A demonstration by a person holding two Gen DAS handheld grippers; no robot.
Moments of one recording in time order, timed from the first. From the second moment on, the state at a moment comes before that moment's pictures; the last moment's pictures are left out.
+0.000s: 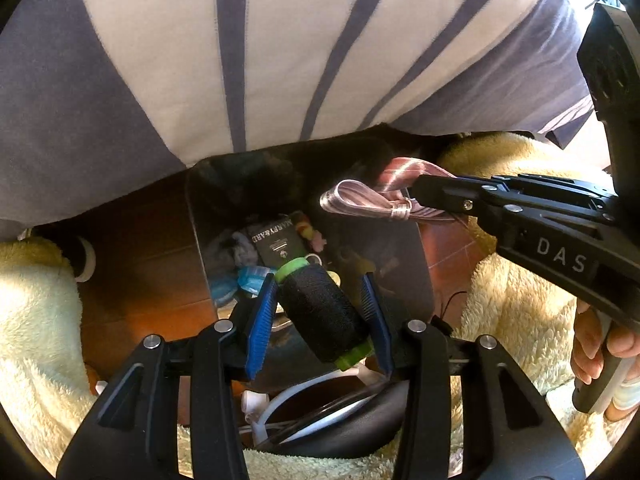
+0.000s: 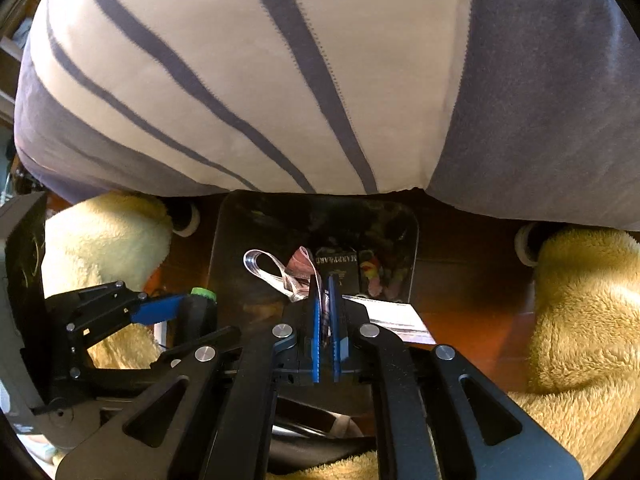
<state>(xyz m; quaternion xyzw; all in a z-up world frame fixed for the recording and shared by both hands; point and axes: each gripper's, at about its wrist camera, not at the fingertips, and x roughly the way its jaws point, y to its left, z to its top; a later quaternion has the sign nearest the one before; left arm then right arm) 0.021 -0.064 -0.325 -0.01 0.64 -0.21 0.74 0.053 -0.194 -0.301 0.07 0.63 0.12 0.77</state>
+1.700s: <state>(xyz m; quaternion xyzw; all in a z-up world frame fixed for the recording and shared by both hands) -0.075 -0.020 0.030 0.02 0.16 -0.06 0.99 -0.054 -0.242 0.050 0.00 0.14 -0.01 0.99</state>
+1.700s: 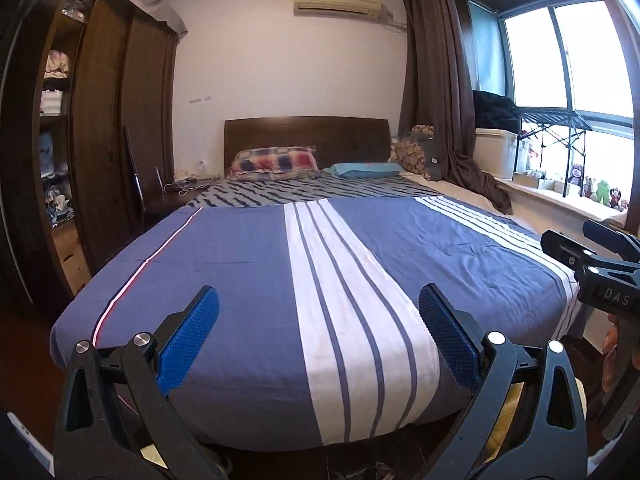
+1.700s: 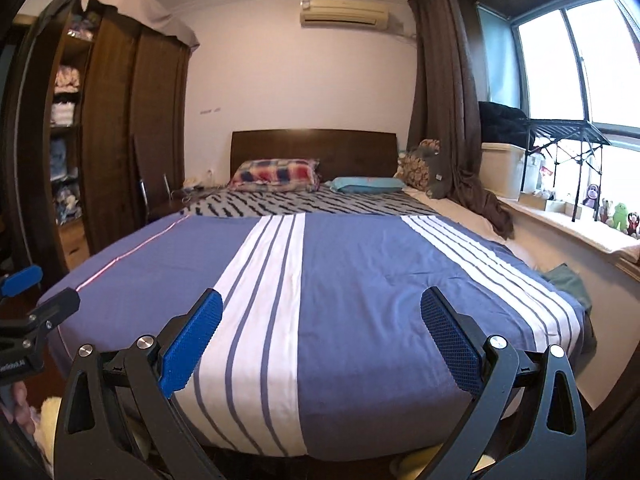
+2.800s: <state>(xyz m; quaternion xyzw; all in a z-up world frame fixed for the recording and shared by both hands) -0.077 -0.015 0.026 0.02 0.16 -0.06 0.98 -0.063 -0.226 0.052 -0.01 0.15 0.01 0.99</state>
